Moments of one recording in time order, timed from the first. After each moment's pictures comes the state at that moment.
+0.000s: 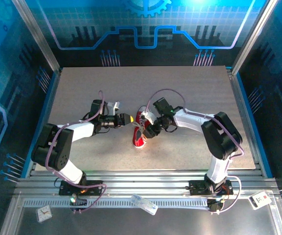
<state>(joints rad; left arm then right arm) -0.21 1.59 0.68 0.22 0.82 -0.59 0.60 1.82 1.10 -0.42 -0.55 -0.21</state>
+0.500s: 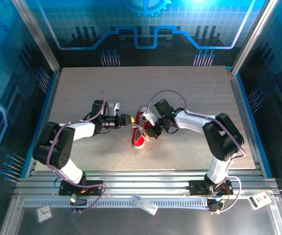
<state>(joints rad) -0.23 1.63 0.68 0.24 0.83 -0.61 0.59 1.78 1.05 -0.40 -0.51 -0.22</state>
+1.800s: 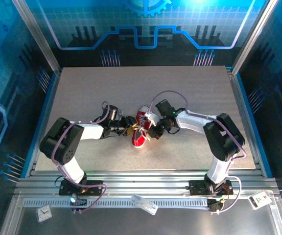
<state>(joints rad) -0.37 1.70 0.67 0.29 0.54 -1.20 0.58 1.77 1.04 -0.43 -0.50 -0.18</state>
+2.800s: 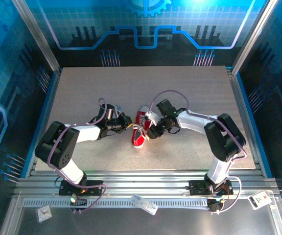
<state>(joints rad) -0.34 1.63 0.64 0.32 0.51 -1.08 0.58 1.77 1.04 -0.42 -0.50 -0.18</state>
